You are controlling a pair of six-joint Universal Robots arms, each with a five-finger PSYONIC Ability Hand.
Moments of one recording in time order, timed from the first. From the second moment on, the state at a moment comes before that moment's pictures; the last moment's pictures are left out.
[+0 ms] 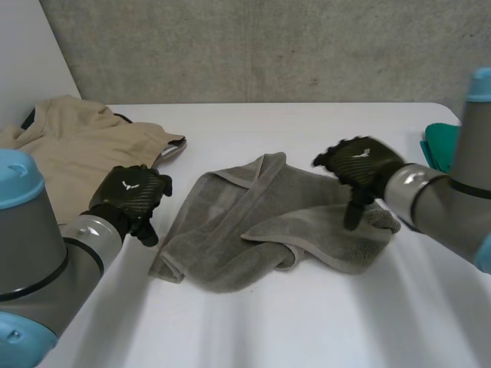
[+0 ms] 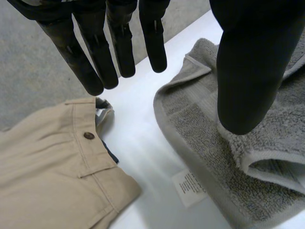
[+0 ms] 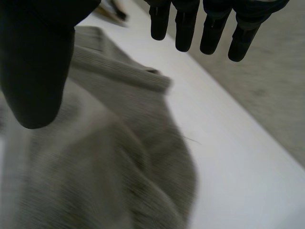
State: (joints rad) left arm 4.28 -1.76 -1.75 3.21 -1.58 3.48; right arm 1.94 -1.19 1.33 0.28 1.36 2.64; left_hand 0.51 0.50 0.51 0.50 0.32; right_hand 0.24 0.25 0.25 0.25 0.08
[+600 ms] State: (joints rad) left arm 4.29 -2.10 -1.56 3.12 -1.39 3.44; right arm 2.19 -0.72 0.87 0.37 1.48 2.57; left_hand 1.12 1.12 1.12 1.12 0.94; right_hand 1.09 1.17 1.17 1.19 0.96
